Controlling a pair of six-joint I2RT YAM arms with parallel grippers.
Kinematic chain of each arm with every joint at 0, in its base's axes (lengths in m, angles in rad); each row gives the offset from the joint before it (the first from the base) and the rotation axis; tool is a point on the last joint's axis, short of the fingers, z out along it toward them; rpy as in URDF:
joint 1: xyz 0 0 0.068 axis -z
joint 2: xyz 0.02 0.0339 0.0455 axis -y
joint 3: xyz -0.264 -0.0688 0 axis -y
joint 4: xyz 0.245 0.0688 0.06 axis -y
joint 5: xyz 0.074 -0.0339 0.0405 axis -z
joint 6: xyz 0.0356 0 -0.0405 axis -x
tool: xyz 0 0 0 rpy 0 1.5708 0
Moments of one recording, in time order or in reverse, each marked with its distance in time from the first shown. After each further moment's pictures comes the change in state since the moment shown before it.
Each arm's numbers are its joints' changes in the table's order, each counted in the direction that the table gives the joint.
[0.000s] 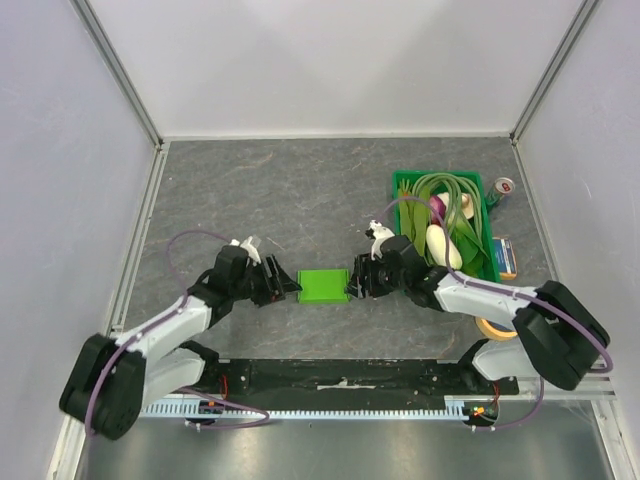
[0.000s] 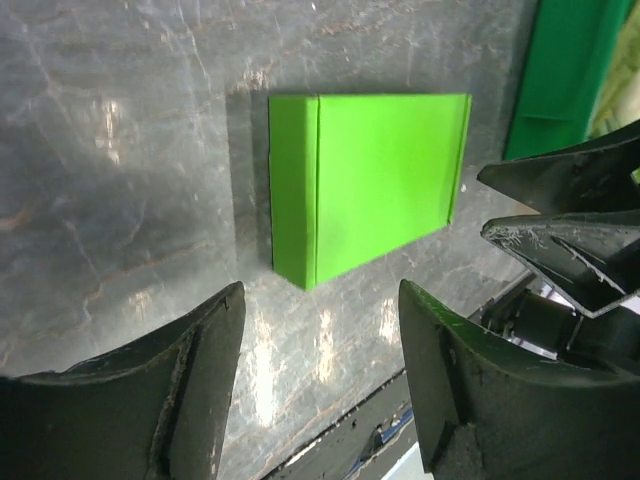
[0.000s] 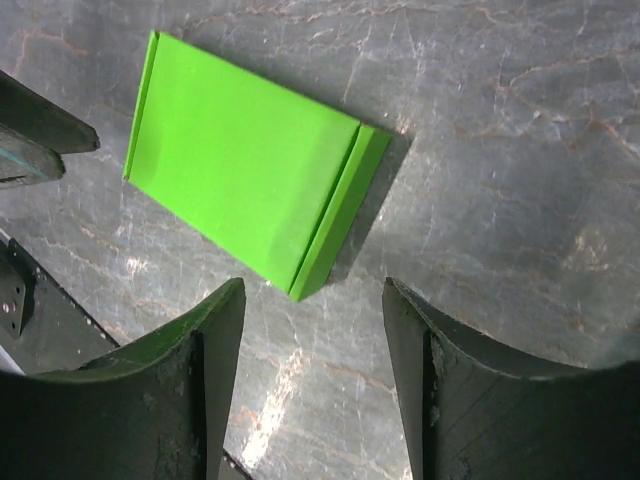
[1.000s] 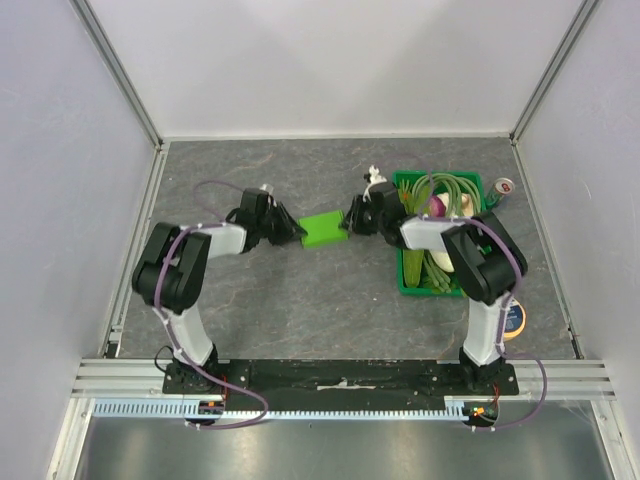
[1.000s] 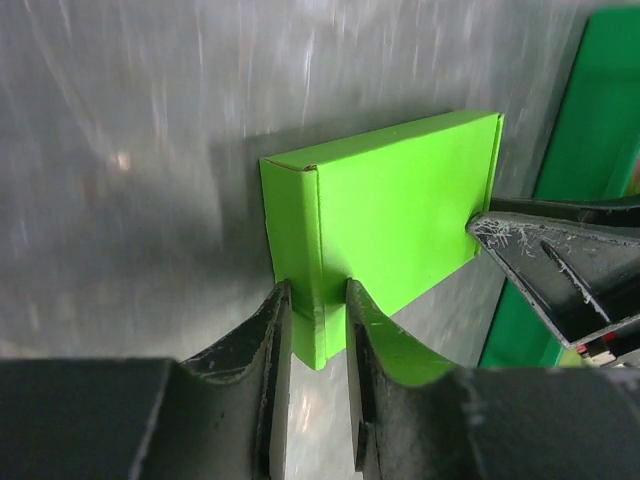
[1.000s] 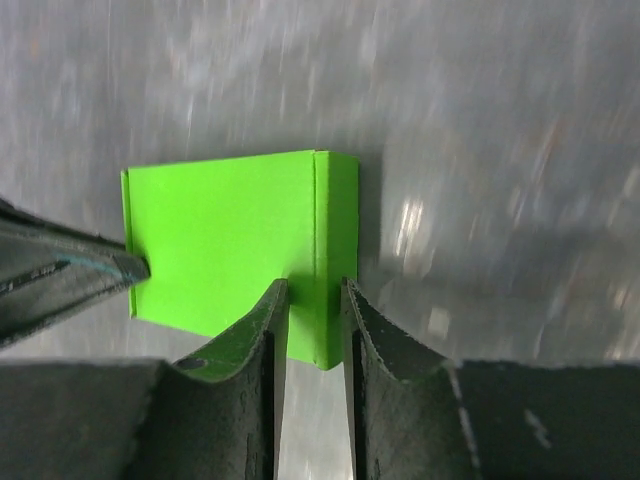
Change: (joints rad) left arm -0.086 -0.754 0.503 0.193 -0.018 -0.018; right arm 0.209 -0.558 0.421 0.216 -0.034 -0.068
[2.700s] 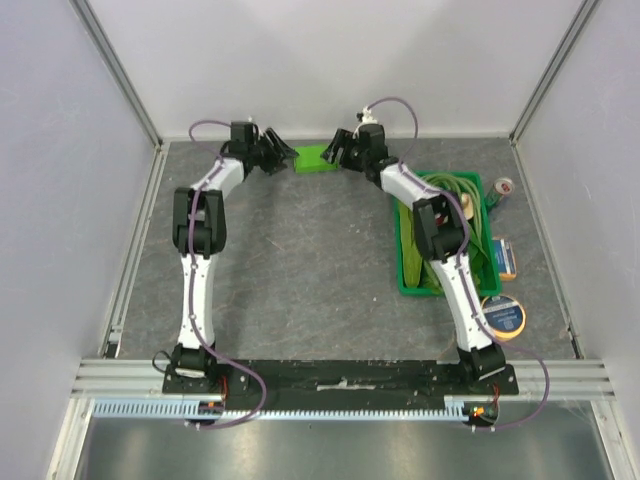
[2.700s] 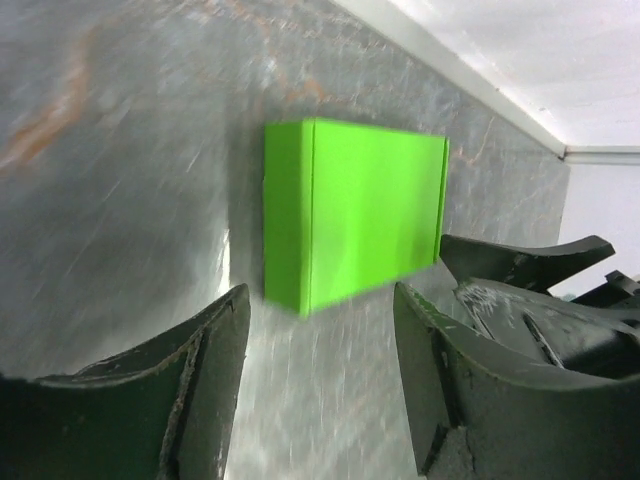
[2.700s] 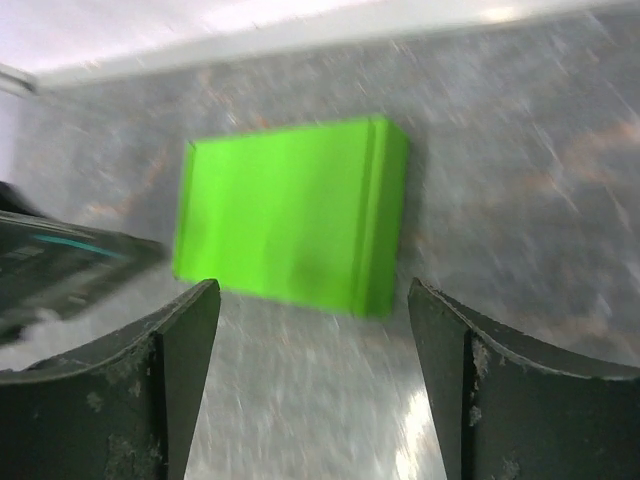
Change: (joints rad) left arm -0.219 -0.805 1.266 -0.274 0.106 -0.025; right arm 0.151 -0.783 1.260 -0.213 0.013 -0.001
